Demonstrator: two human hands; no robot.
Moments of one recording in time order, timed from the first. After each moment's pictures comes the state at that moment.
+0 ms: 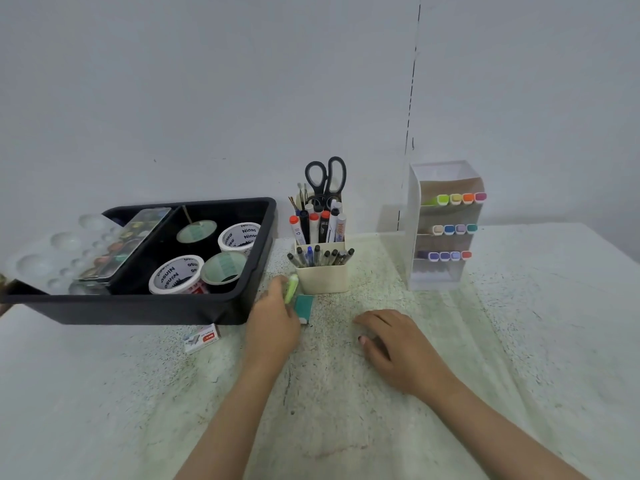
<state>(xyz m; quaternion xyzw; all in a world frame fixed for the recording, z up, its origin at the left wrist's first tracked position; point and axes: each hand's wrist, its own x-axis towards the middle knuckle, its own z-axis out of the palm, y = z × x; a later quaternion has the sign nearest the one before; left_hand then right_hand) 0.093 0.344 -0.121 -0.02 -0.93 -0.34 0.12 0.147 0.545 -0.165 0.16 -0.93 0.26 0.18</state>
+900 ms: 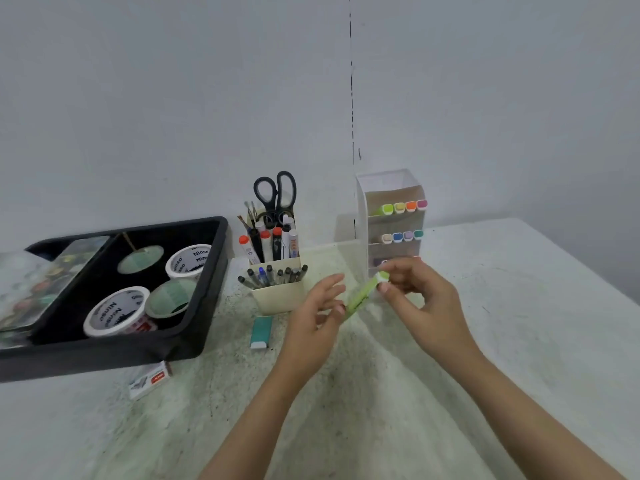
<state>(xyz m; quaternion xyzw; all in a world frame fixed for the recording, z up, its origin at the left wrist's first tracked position) 0.111 0.432 -0.101 -0.22 -0.77 -0.60 -0.03 0.164 0.593 -0.076 0.04 -0.77 0.56 0.30</state>
